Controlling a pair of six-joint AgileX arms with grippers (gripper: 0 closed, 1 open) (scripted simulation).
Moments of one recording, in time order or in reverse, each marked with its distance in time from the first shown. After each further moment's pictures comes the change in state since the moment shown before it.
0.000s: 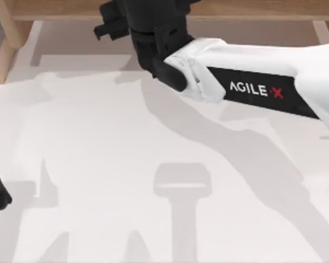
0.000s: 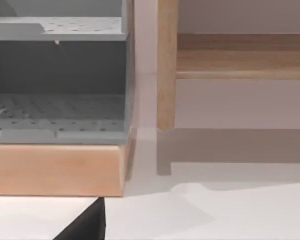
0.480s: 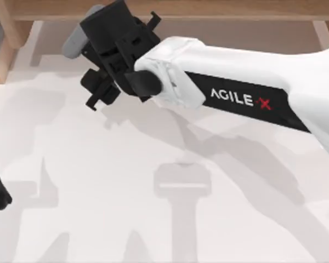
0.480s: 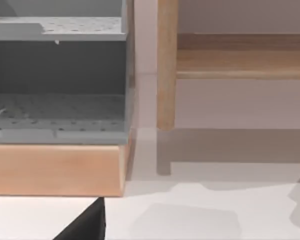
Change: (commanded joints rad) left arm 0.000 0.000 0.000 0.000 0.000 0.000; right arm 0.092 0.001 0.089 -0.563 -0.159 -0.216
